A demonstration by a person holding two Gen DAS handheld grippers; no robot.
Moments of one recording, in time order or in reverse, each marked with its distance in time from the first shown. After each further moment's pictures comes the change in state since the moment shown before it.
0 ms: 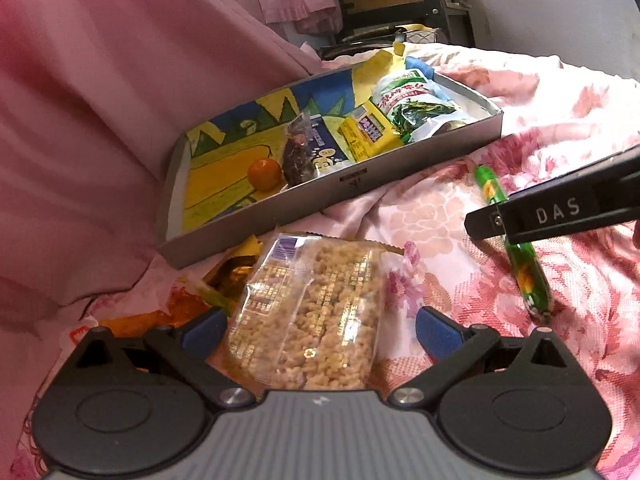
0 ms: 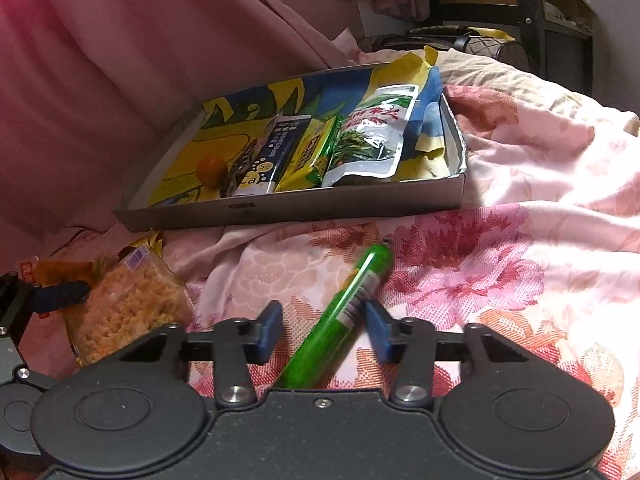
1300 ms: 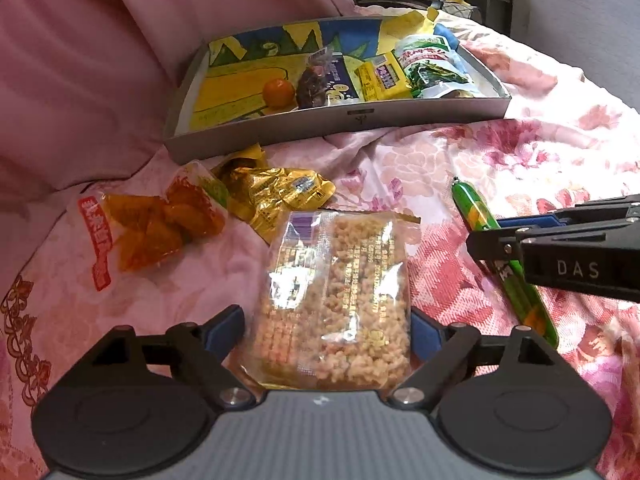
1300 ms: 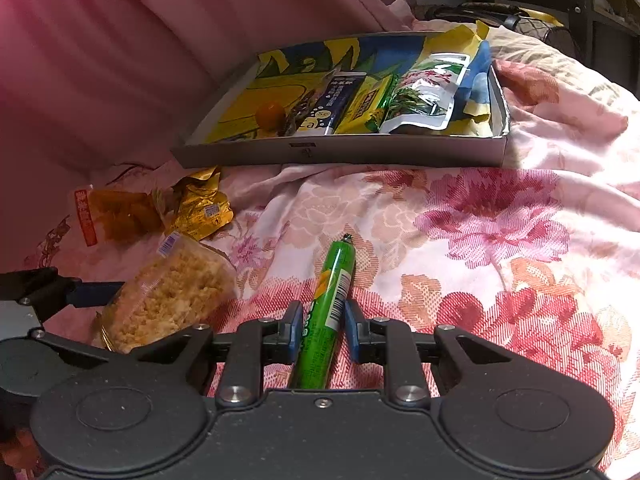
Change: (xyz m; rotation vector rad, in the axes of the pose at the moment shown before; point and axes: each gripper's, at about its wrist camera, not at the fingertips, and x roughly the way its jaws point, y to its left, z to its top) left arm -0.025 0.008 -0.015 -0.214 0.203 -0.063; right arm -0.023 0.013 -0.018 -0.099 0.131 0.106
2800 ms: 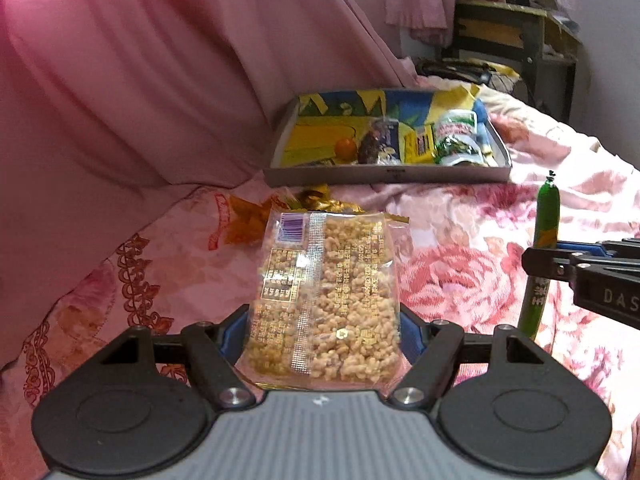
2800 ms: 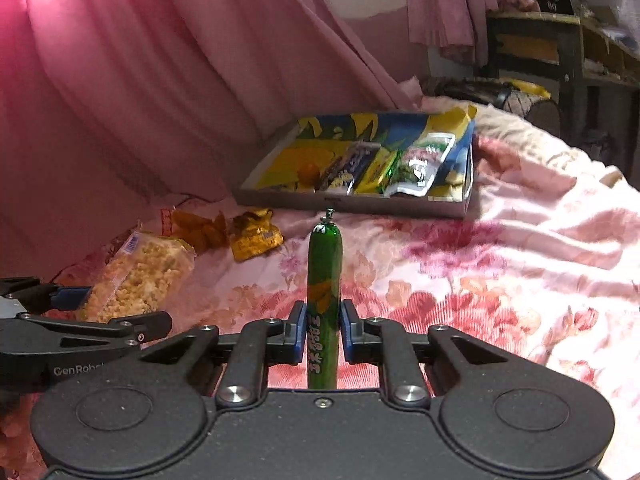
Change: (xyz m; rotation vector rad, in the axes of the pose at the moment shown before) left arm -0.124 -0.034 -0.033 -0.181 -0.133 0.207; right arm -0.126 0.007 -0.029 -0.080 -0.170 0.047
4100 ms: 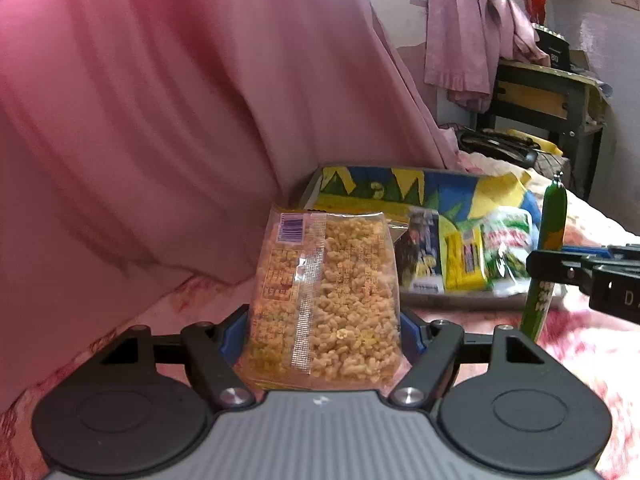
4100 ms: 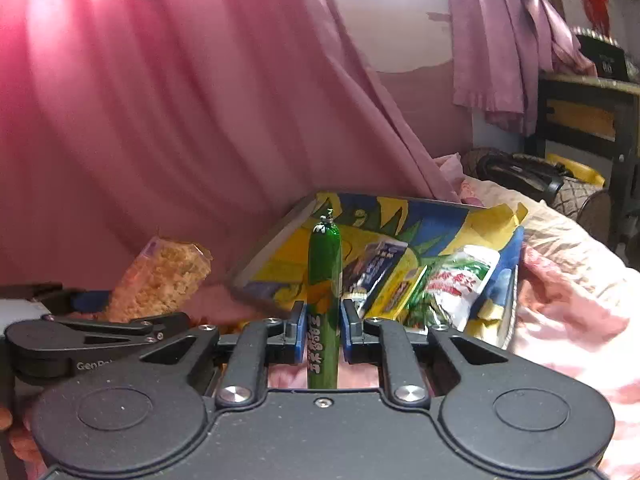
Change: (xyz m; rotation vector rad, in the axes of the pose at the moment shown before) left arm 0.085 0.022 0.096 -0.088 -0.147 0.020; right arm 0.087 -0.021 0.109 -0.090 -0.122 0.085
